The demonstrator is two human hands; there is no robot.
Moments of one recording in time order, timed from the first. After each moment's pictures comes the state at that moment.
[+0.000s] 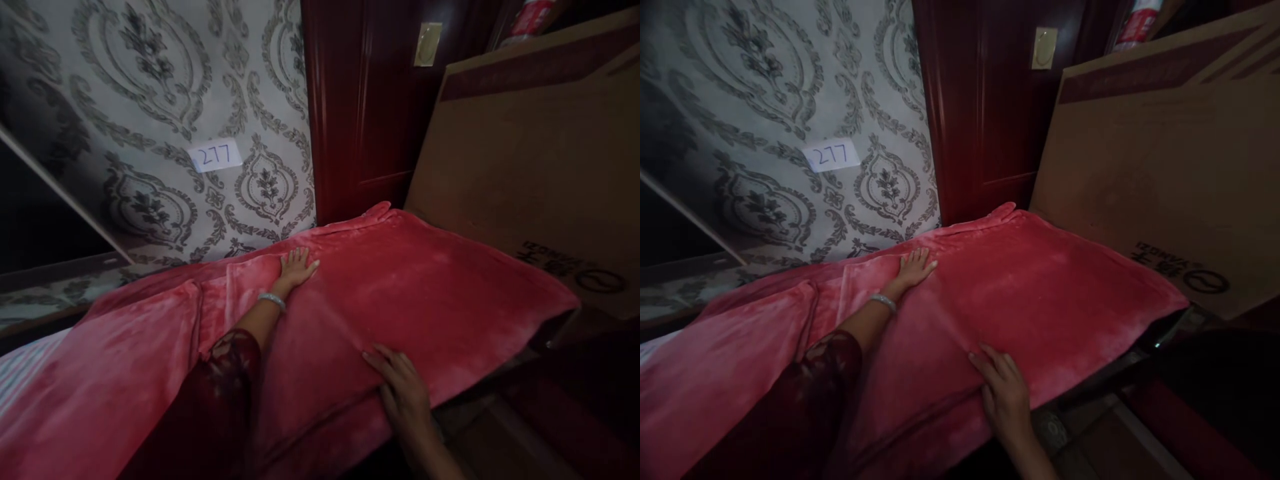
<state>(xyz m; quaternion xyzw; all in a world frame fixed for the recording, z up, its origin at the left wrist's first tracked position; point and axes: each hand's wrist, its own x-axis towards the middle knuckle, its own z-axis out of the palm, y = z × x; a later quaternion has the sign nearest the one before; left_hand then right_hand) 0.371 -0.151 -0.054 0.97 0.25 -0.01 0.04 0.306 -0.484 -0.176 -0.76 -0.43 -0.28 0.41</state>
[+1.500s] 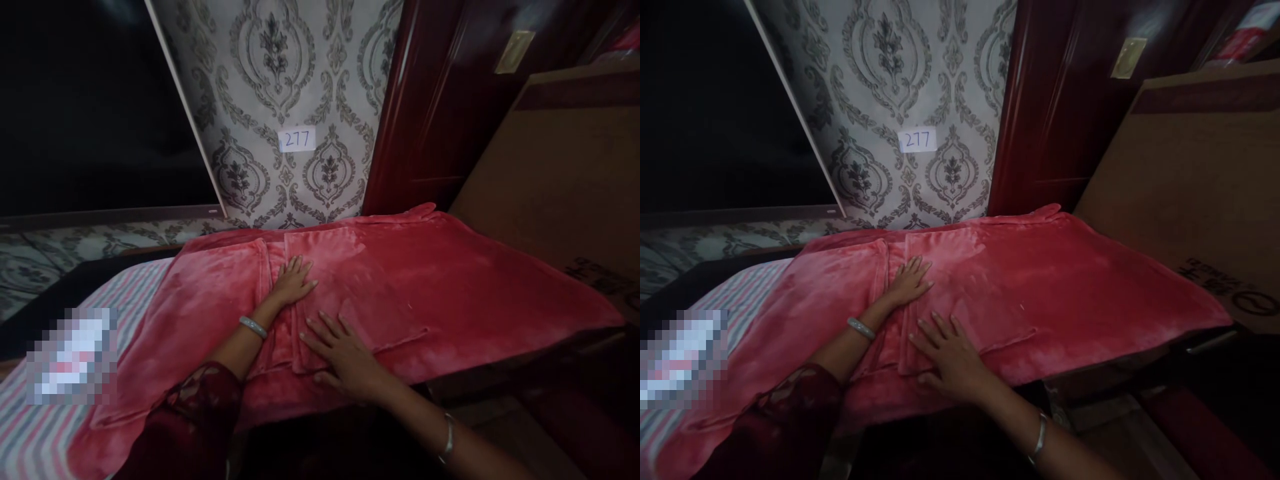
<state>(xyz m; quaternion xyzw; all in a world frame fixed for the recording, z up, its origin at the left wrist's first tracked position) 0.139 -0.148 -0.064 0.97 0.24 0.01 0.08 0.175 -0.392 -0.076 -0.68 -0.70 0.15 0.15</state>
